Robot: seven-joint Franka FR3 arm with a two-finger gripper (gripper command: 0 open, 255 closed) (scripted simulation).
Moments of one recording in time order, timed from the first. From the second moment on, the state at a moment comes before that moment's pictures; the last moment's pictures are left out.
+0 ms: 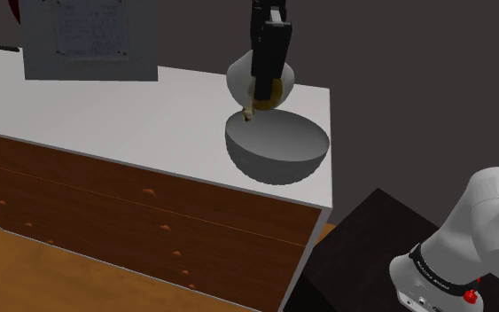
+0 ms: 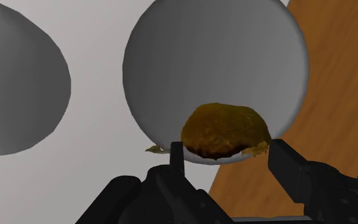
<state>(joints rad) 0.34 -0.16 0.39 -1.50 -0.02 1.41 -0.24</state>
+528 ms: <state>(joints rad) 0.34 -0.21 0.38 -1.67 0.00 1.53 -0.25</state>
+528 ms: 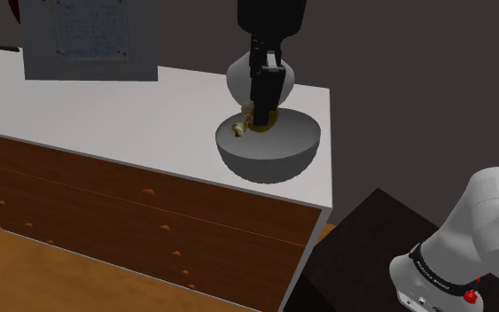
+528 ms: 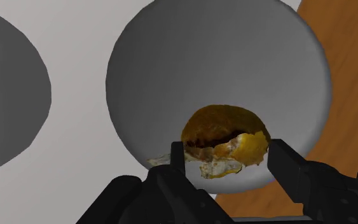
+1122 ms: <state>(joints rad) 0.34 -0.24 0.38 -1.74 0.00 1.59 -0.25</state>
